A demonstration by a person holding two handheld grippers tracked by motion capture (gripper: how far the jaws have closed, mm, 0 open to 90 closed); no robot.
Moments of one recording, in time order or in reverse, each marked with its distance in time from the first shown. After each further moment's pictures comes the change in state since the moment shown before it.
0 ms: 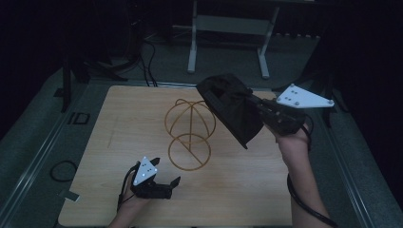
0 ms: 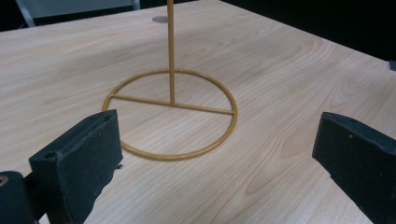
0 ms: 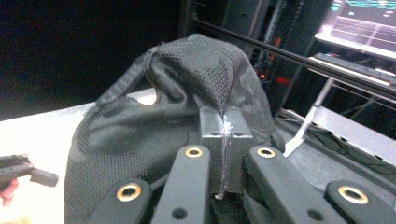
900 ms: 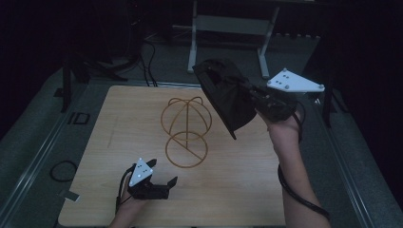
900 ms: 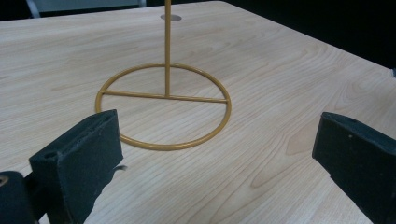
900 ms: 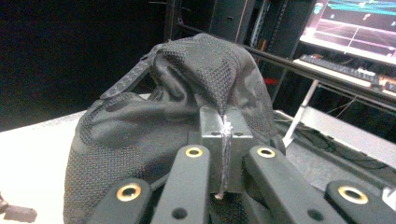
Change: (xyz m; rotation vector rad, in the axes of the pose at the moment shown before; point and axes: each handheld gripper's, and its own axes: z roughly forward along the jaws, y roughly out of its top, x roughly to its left) left arm 0.005 -0.008 -0.003 -0.012 0.016 -0.041; right arm 0.001 0.028 0.021 -0.003 -0.075 0.023
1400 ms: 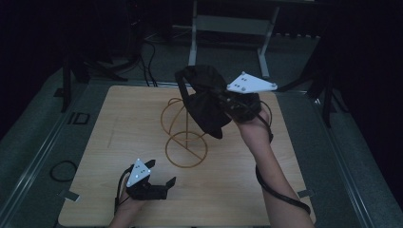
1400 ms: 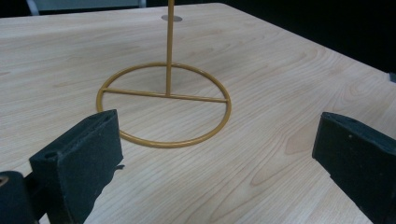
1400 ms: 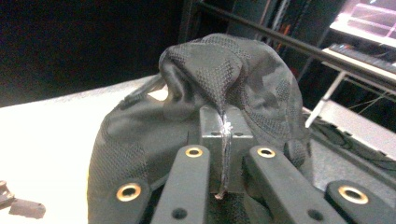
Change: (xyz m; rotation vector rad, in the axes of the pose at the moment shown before) left arm 0.003 -0.003 -0.003 -0.008 -0.006 -0.015; right arm 0.041 -0.006 0.055 0.082 0.068 -0.054
